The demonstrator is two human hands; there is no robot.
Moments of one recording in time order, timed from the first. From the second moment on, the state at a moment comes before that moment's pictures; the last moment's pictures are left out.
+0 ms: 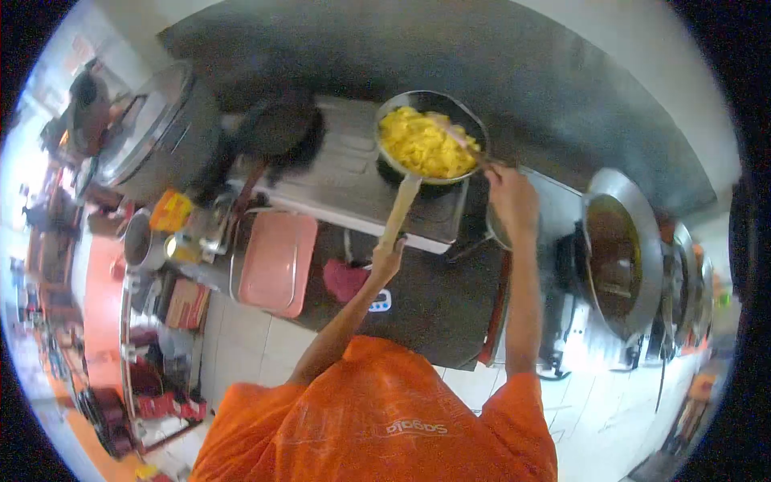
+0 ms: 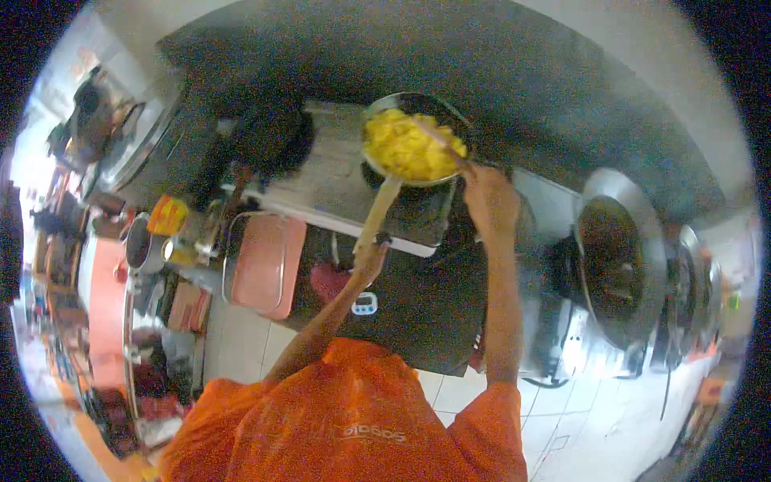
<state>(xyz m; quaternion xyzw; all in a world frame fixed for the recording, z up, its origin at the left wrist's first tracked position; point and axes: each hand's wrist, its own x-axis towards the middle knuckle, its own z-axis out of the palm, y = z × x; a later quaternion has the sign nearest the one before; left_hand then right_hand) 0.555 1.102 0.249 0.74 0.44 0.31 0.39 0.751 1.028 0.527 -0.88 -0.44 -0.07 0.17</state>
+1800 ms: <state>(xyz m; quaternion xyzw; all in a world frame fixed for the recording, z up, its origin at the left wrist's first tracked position) 0.552 1.136 0.371 0.37 0.28 0.16 0.87 0.729 1.127 0.566 -0.86 -0.51 0.06 -0.05</state>
